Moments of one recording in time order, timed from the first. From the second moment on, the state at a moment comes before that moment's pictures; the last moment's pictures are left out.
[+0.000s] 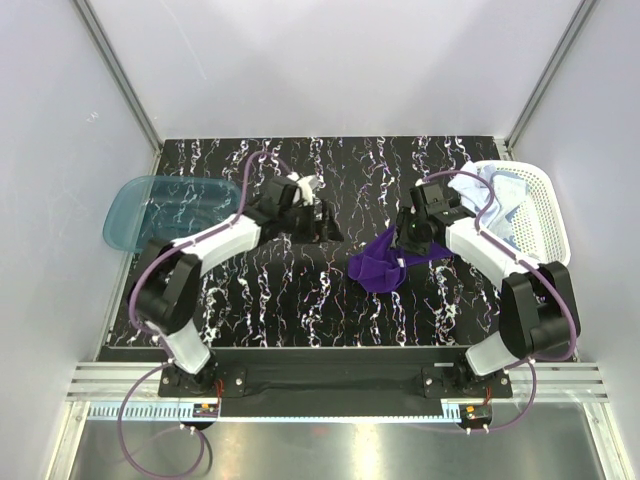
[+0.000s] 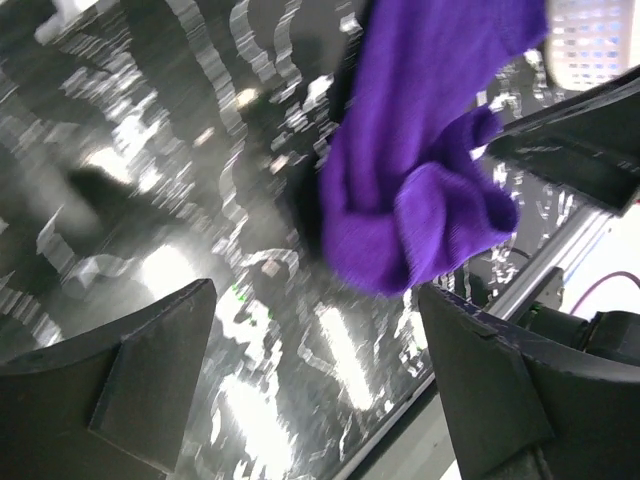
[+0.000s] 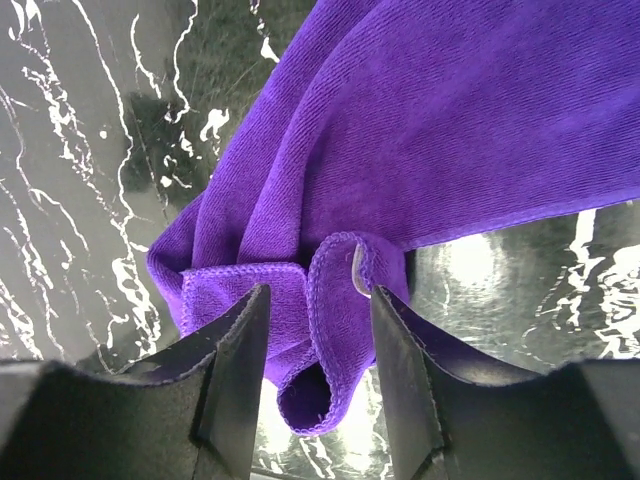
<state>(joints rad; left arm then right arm) -0.51 1.67 1.09 -0.17 0.46 -0.55 0.33 1.52 1.02 -0.53 -0.07 0.55</state>
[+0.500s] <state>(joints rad) -0.63 1.97 1.43 -0.17 0.52 -0.40 0.22 1.48 0.91 -0.46 -0.04 0.50</state>
